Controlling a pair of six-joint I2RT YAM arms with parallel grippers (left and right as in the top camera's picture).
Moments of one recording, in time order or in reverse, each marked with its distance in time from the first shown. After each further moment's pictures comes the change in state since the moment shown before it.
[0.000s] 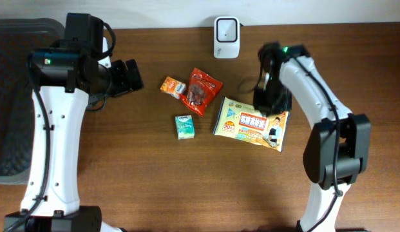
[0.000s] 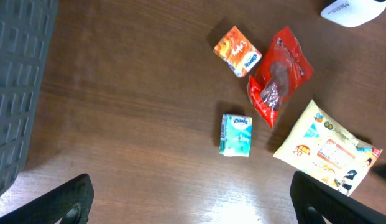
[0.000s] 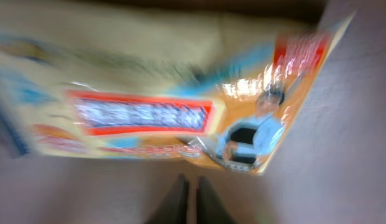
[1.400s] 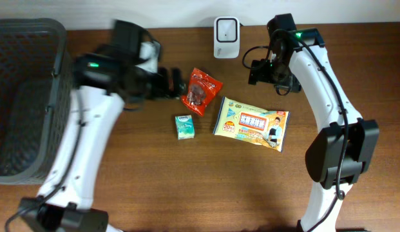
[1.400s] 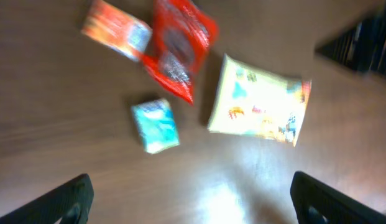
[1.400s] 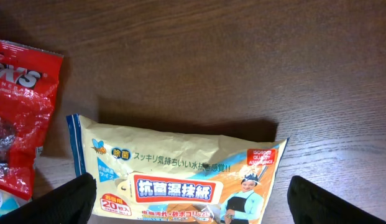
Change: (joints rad) left arm -0.182 0.004 -0.160 0.220 0.219 0.092; right arm -0.027 0.000 0.147 0.116 0.071 0.003
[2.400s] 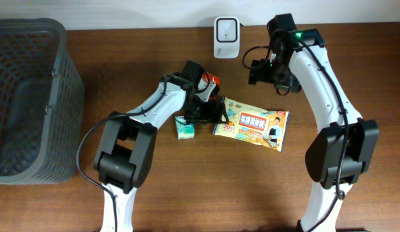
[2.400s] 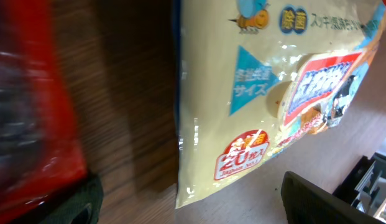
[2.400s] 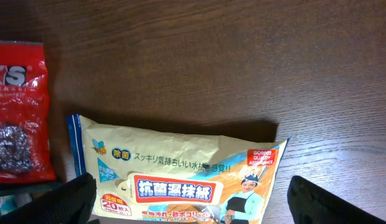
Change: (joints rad) left arm -0.184 0.509 -0.206 0.464 0.305 0.092; right arm 0.000 0.000 0.000 0.002 0.000 0.000
